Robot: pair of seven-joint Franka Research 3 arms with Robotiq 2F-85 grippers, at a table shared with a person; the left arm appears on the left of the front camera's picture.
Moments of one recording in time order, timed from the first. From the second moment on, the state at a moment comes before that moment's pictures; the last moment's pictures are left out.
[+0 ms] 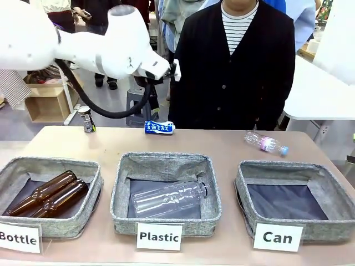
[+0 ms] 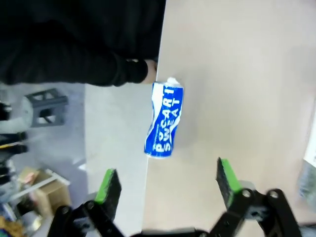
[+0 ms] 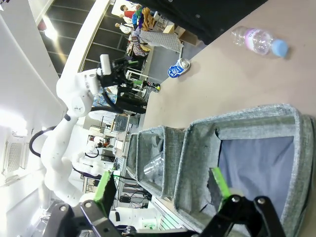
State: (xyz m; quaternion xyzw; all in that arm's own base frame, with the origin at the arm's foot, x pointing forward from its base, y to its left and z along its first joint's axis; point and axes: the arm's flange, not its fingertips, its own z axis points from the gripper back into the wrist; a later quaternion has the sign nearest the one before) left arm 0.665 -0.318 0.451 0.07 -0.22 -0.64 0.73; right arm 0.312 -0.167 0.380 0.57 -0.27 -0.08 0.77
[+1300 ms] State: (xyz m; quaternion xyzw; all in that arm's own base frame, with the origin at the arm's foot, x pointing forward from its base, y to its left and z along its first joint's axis) left arm 0.757 -0.323 0.317 0.06 -0.10 -0.71 0.70; right arm 0.312 -0.167 0.379 0.57 -0.27 -0.08 0.77
